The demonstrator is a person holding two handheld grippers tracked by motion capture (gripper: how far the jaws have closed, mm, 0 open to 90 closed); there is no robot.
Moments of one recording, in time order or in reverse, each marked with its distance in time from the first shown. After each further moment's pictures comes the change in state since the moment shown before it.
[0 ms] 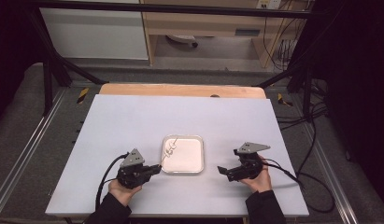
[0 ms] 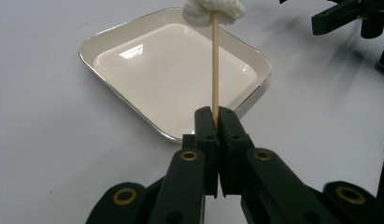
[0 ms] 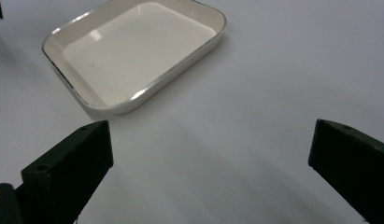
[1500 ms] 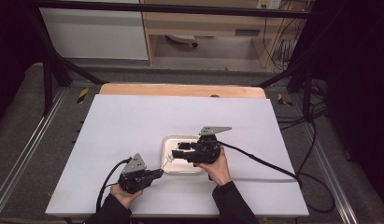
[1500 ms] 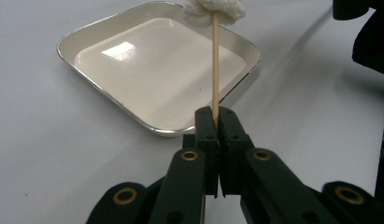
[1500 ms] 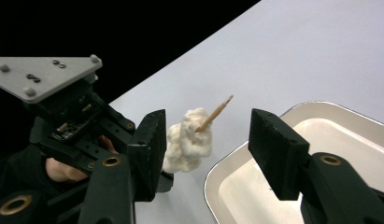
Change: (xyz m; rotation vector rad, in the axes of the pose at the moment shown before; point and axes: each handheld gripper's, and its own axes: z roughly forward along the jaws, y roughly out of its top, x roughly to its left) left arm -0.004 -0.015 0.006 -0.029 -0.052 0.052; right arm 0.069 0.094 0.068 -0.165 0.448 0.143
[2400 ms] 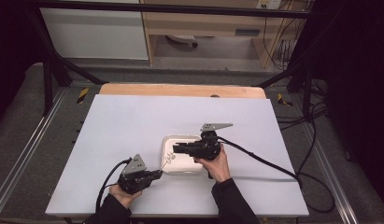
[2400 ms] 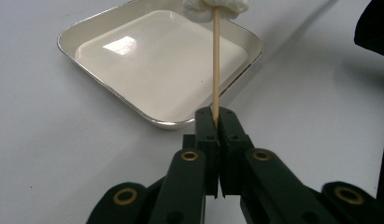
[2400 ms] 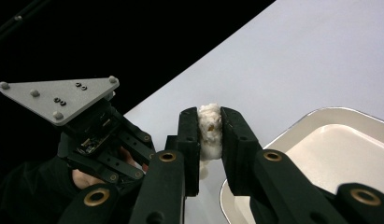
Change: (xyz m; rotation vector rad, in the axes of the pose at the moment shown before) left arm -0.002 -0.001 -0.002 0.043 0.027 0.018; right arm -0.004 0.007 0.000 -0.006 0.067 0.062
